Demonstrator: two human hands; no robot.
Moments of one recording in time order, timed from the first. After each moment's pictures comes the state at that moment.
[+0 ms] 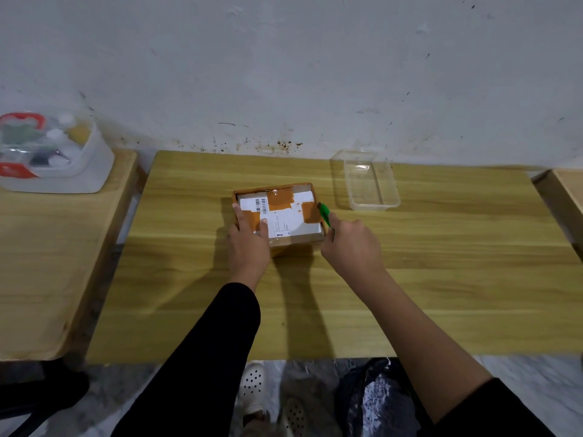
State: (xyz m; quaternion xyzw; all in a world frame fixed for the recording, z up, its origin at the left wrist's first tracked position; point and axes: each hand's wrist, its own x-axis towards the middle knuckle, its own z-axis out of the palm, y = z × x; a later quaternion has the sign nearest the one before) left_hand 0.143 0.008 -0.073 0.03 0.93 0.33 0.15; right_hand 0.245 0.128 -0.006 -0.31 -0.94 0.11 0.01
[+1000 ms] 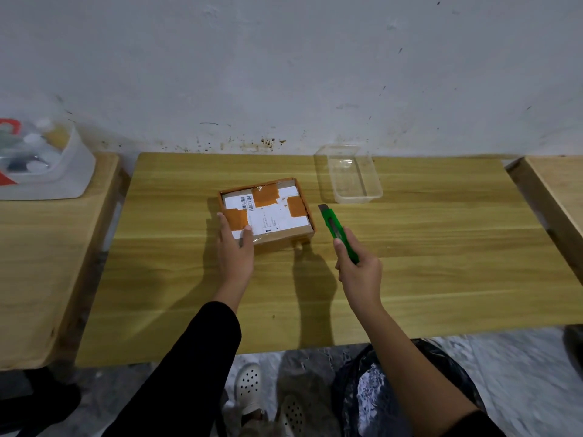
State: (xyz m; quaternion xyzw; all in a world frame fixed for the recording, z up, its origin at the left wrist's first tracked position) left_hand 0.169 -0.004 -0.058 0.01 0.87 0.47 0.16; right_hand 0.309 0.118 -0.053 -0.42 -0.70 0.53 0.24
